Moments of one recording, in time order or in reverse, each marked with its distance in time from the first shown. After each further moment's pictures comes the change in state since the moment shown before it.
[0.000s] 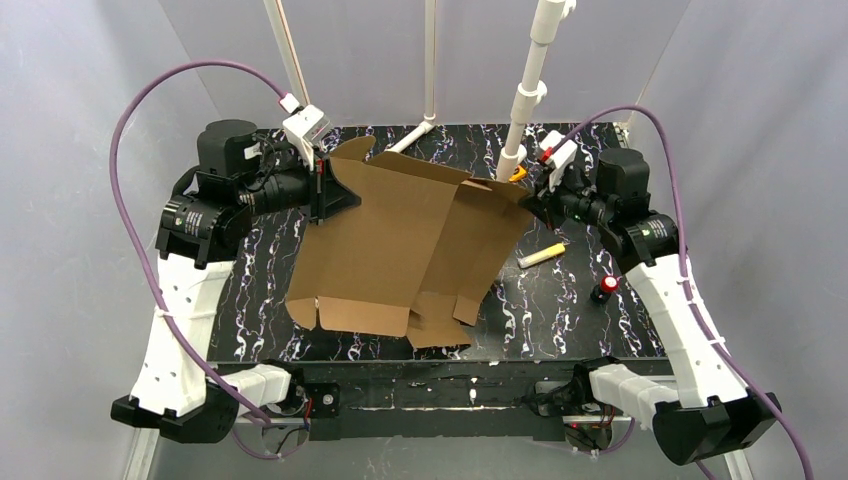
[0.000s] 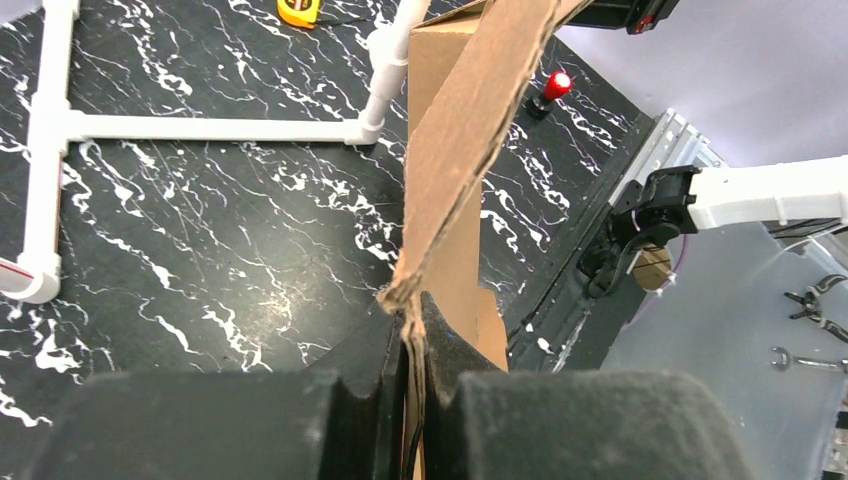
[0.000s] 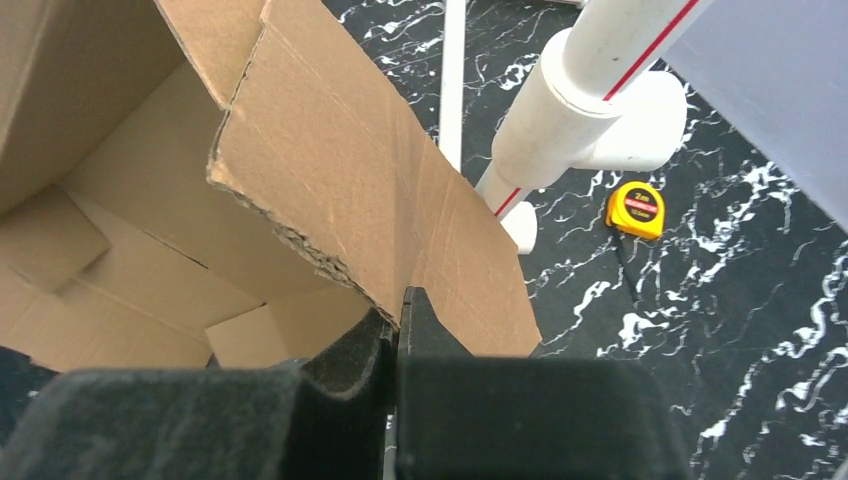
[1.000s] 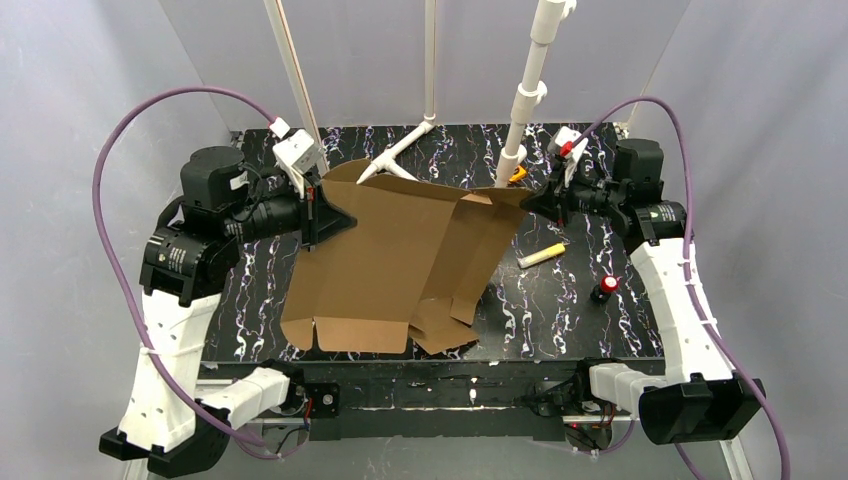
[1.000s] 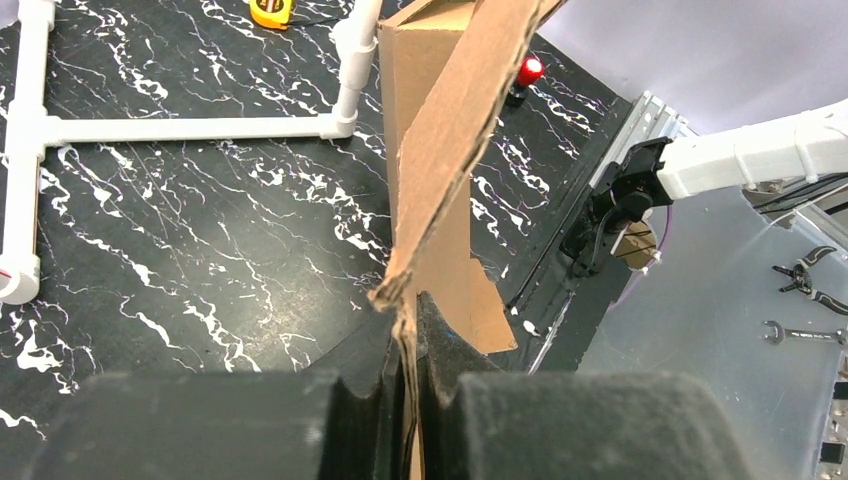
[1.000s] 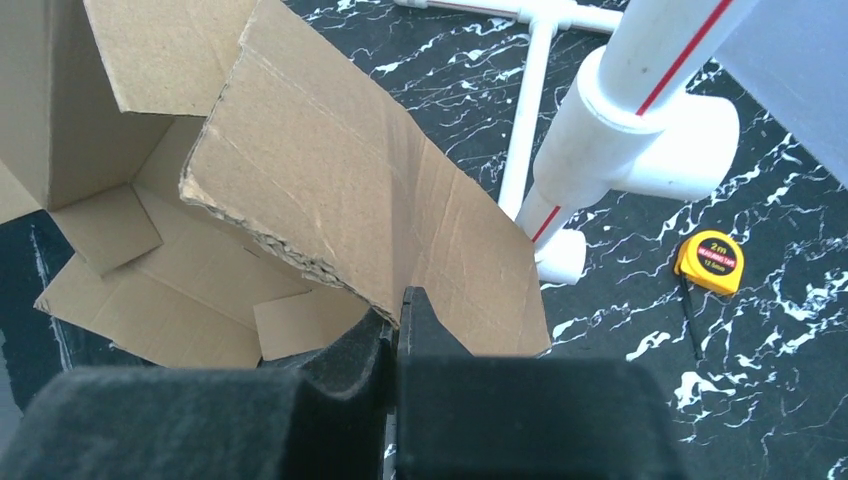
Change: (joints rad) left arm -0.022 -0.137 -0.073 -0.019 0.018 0.015; right arm -0.168 0.087 0.057 -0.065 -0.375 -0.074
